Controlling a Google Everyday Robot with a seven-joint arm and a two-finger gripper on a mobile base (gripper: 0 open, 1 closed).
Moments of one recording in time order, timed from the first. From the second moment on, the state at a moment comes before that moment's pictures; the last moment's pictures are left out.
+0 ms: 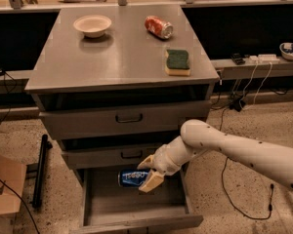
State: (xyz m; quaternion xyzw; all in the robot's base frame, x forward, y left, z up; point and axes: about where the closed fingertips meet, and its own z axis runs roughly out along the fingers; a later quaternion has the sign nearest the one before) arm 0.476 0.005 0.523 -0.66 0.65 0.32 0.21
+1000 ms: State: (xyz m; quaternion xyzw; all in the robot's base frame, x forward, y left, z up) arm 0.531 0.033 0.341 -0.61 0.66 0.38 0.23
